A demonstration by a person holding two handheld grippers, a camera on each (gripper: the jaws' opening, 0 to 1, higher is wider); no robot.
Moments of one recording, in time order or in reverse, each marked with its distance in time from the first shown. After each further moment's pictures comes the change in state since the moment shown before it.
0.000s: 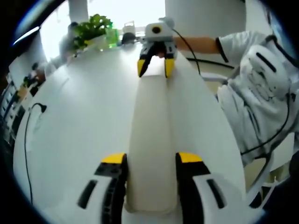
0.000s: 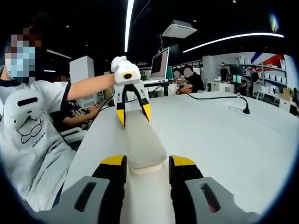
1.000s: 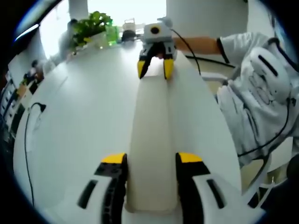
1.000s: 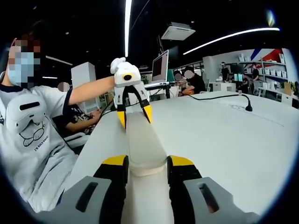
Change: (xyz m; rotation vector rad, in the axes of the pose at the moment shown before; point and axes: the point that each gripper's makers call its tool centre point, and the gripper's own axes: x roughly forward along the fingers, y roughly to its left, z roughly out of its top) left arm -0.003 -0.001 0.008 -0.008 0.030 -0.009; right arm 0.002 0.002 -0.002 0.041 -0.027 0.032
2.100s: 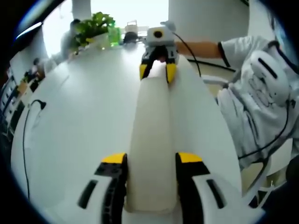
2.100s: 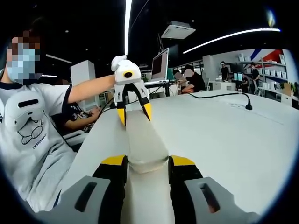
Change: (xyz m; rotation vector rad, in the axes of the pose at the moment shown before) left arm 0.003 0.001 -0.004 -0.032 -0.031 0.000; right arm 0.001 0.000 -0.007 -0.007 0.013 -0.009
